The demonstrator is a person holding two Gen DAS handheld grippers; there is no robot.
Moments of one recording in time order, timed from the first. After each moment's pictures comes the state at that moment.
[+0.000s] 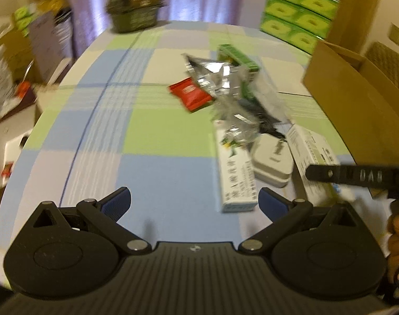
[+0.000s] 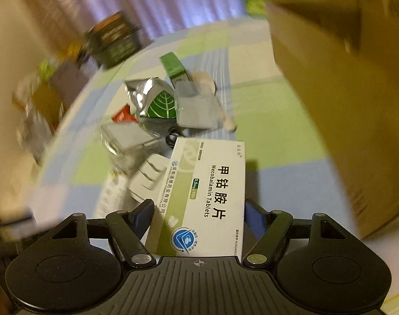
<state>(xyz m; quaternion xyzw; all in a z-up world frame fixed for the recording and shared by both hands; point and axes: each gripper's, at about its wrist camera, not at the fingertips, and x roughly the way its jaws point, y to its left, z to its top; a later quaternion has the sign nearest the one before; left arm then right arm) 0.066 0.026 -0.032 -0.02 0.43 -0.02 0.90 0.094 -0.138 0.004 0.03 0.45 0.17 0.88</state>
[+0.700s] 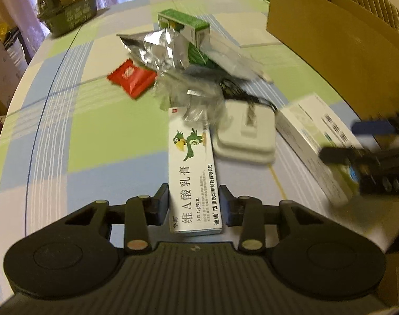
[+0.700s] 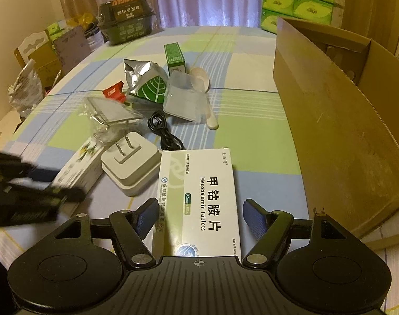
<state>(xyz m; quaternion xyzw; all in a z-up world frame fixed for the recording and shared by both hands) 0.097 -0.017 -0.073 0.08 0.49 -0.10 0.86 0.088 -0.146 -0.007 -0.04 0.44 0.18 0.88</state>
